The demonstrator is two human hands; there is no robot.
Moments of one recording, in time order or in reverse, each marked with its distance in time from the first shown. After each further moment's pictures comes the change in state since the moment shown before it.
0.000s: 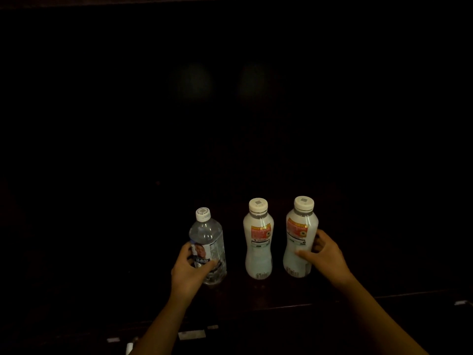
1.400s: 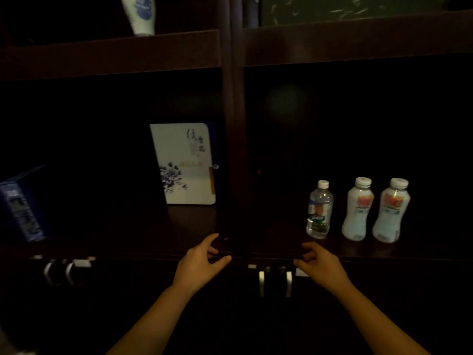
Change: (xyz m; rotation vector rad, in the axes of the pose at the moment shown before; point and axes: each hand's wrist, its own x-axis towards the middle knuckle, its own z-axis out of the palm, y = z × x) left_hand -0.121 -0.045 -0.352 0.476 -0.082 0.173; right_hand -0.253 -0.136 0.232 -0.355 -0.204 -0.035
